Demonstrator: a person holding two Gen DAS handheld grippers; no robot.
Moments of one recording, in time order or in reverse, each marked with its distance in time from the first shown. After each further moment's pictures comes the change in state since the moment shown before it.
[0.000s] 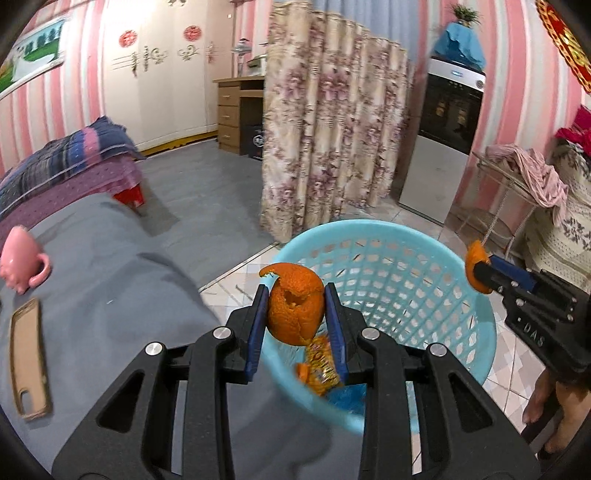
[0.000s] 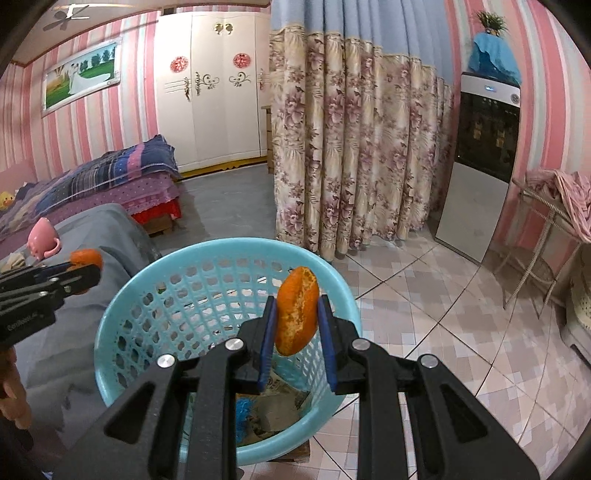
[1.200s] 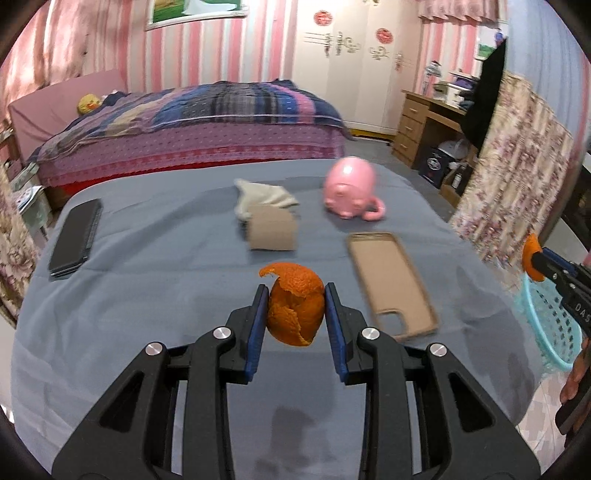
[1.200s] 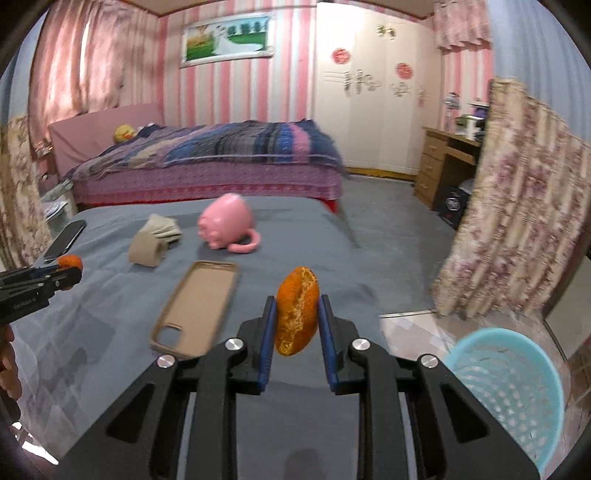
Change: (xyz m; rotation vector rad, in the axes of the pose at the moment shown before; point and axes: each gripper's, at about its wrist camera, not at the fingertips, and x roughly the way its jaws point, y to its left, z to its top) left arm -0.201 0.290 -0.099 -0.426 0.007 0.476; right arm -0.037 0.278 0.031 -0.336 -0.002 0.422
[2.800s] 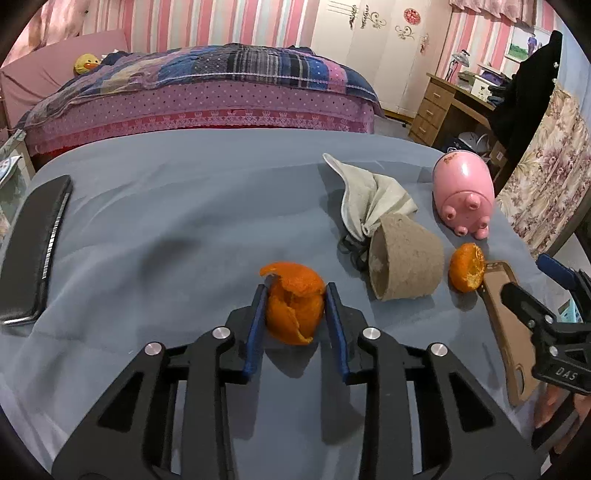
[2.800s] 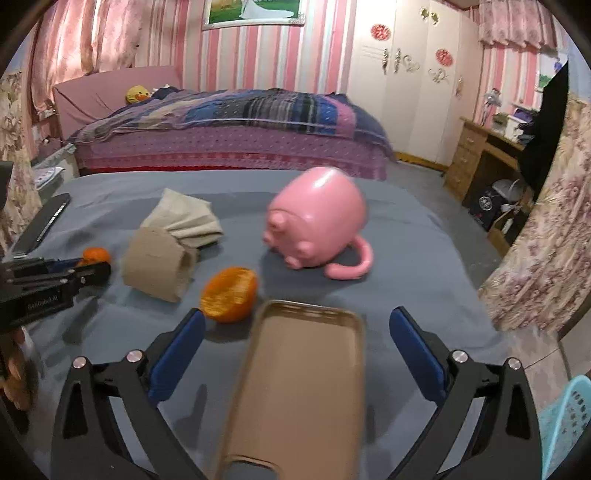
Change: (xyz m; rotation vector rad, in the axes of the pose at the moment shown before) left arm 0.137 0.119 0.038 -0.080 0.128 -0.003; right arm 0.162 0.144 0.037 -0.103 0.123 0.059
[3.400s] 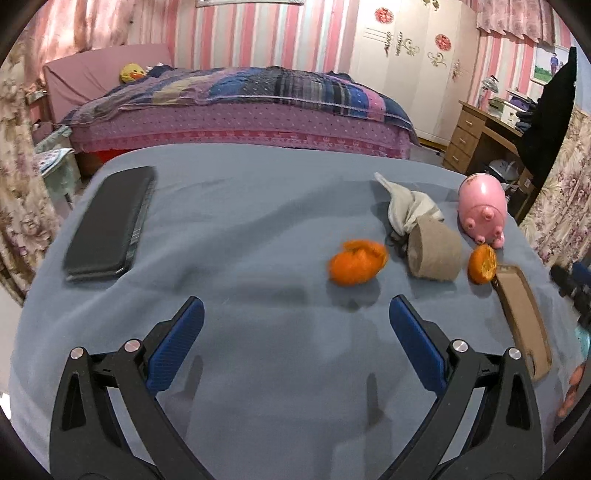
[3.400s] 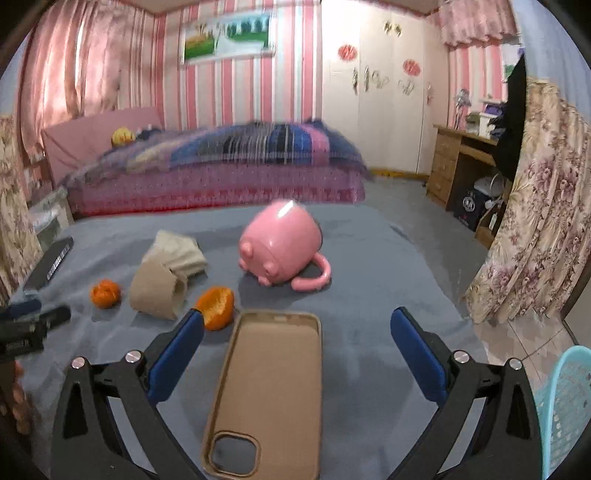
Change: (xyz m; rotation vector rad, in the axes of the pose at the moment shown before) left arm -0.047 0.023 -0.025 -0.068 -0.098 0.120; right arm -0.040 -0.030 -0.014 0.103 -0.091 -0.046
